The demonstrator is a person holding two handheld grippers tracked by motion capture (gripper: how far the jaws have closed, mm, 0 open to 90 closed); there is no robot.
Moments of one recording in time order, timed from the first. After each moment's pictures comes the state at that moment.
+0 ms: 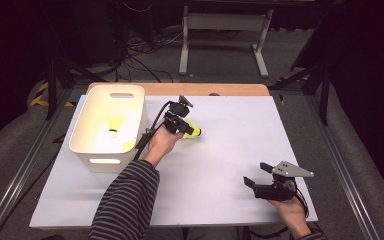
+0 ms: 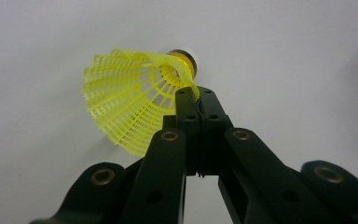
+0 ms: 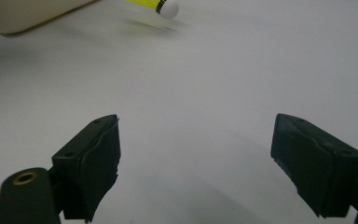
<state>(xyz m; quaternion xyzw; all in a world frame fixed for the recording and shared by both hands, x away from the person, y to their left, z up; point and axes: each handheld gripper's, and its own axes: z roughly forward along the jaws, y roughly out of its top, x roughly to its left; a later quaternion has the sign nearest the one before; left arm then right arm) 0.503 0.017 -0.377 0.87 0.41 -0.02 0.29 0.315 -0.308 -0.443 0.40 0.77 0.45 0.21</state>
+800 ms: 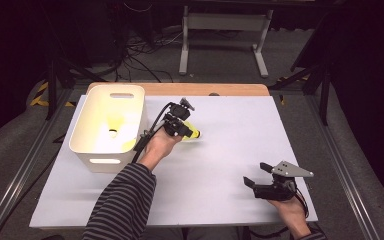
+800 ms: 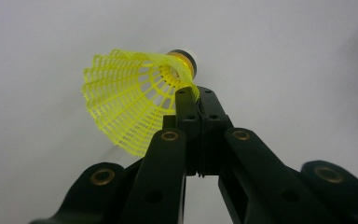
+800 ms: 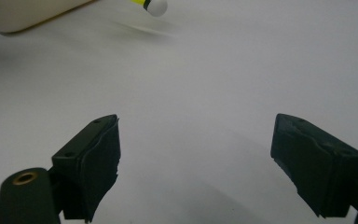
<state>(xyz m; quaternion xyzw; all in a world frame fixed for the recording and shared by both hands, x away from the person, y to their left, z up) 0.484 0.017 -0.365 0.88 0.39 0.01 0.27 0.315 -0.307 -0.443 0.40 0.77 0.45 0.21</state>
